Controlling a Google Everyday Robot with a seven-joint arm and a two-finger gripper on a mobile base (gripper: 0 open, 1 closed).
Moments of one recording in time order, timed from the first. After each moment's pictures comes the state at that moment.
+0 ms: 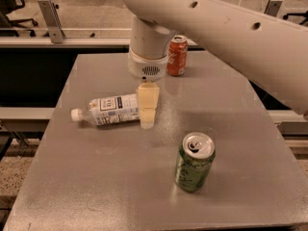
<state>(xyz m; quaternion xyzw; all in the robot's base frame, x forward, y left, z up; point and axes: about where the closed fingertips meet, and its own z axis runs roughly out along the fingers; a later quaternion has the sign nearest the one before) 0.543 0.020 0.868 -0.76 0.64 0.02 0.09</state>
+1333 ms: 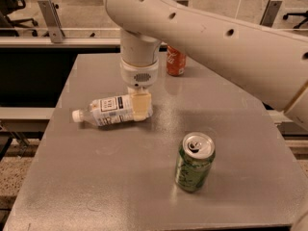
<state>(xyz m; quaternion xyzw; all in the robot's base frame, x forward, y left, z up) 0.545 0.031 0.847 -0.77 0.63 0.01 0.06</state>
